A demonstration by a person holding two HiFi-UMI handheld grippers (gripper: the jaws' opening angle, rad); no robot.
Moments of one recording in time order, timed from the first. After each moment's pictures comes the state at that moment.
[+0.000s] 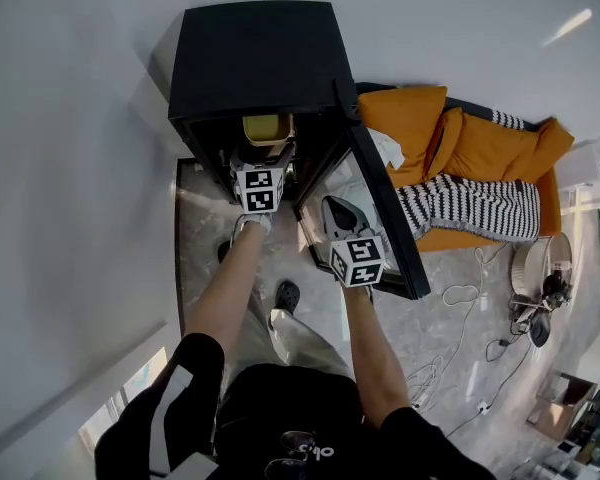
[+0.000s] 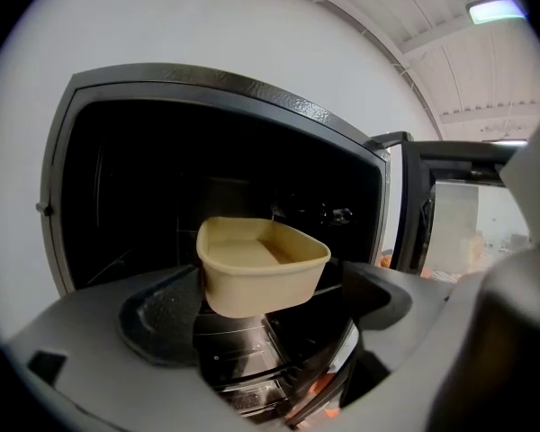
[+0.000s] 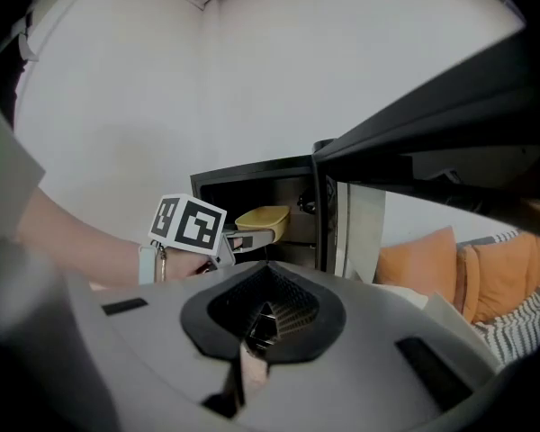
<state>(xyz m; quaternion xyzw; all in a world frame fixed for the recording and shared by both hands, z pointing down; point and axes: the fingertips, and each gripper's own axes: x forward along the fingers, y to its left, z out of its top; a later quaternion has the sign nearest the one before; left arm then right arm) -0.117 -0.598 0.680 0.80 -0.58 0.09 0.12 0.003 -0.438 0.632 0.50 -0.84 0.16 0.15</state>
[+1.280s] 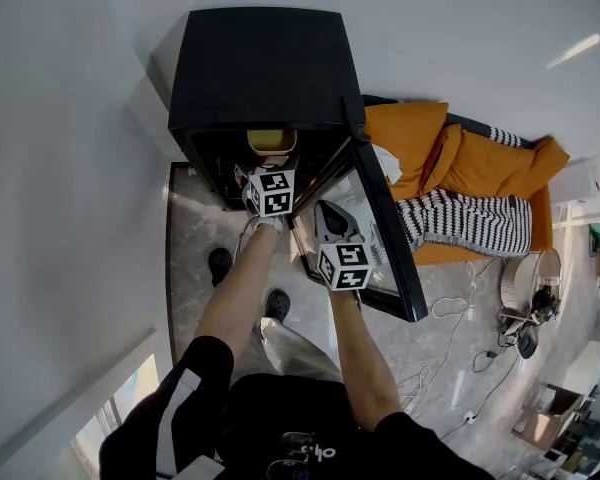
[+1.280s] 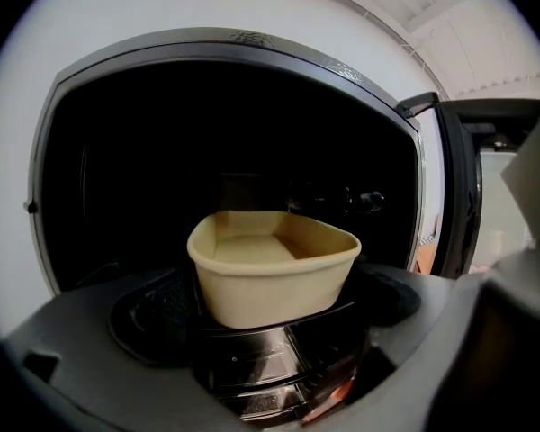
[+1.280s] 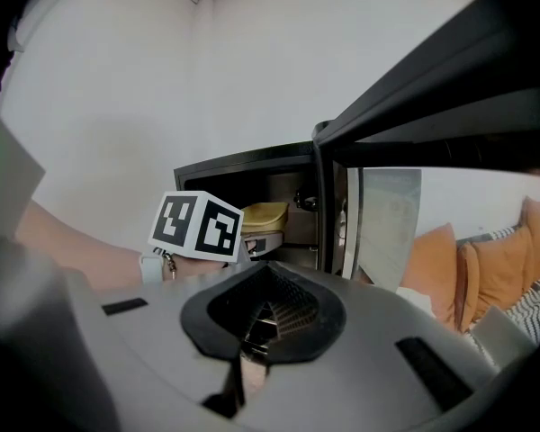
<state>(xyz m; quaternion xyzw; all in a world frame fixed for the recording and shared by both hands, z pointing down) -0.116 -0.633 0.696 0.76 -0.63 0.11 0.10 -0.011 -0.473 0.647 0.52 -0.83 0.17 0.15</state>
